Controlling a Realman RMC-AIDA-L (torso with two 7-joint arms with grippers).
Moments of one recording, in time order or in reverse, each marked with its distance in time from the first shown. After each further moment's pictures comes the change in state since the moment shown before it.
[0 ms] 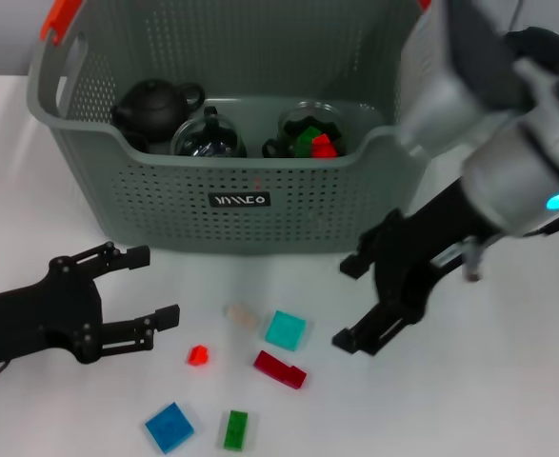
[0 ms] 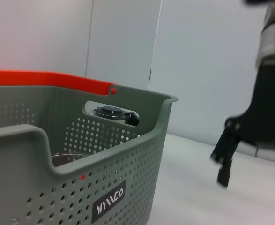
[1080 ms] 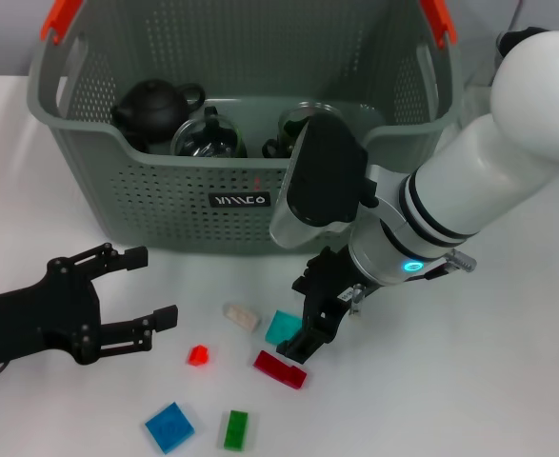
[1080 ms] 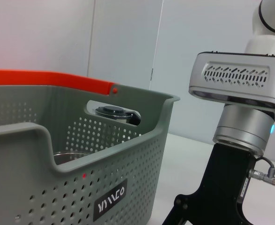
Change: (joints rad) left arm 0.004 -0.001 -0.002 0.002 -0.001 -0.001 0.000; right arm 0.120 0.011 -0.424 0.463 0.084 0.617 0.054
